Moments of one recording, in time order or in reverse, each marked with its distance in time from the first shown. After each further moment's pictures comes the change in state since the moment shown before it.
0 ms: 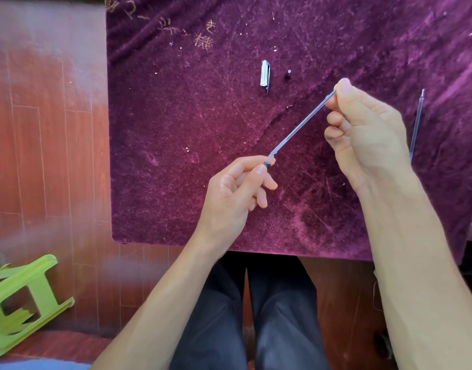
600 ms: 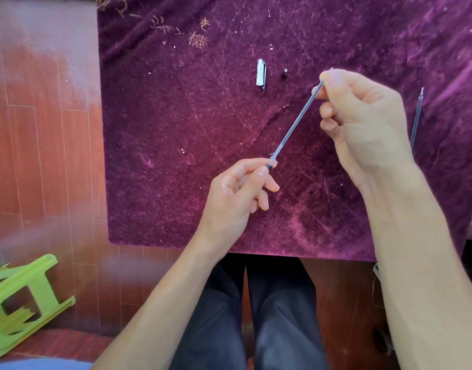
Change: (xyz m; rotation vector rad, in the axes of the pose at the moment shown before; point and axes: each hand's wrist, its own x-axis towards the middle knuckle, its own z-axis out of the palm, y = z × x) left_hand 0.005 -0.003 0.005 -0.022 -0.022 -0.055; right_hand 0.008 -0.007 0.002 -0.182 -0.121 -0.136
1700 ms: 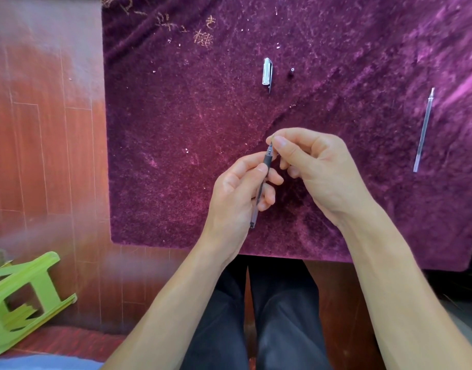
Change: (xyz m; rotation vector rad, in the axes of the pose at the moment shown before) left_hand 0.003 0.000 0.003 -0.288 0.015 -0.062; right_hand -0.036 0.043 0.015 -0.285 -0.273 0.045
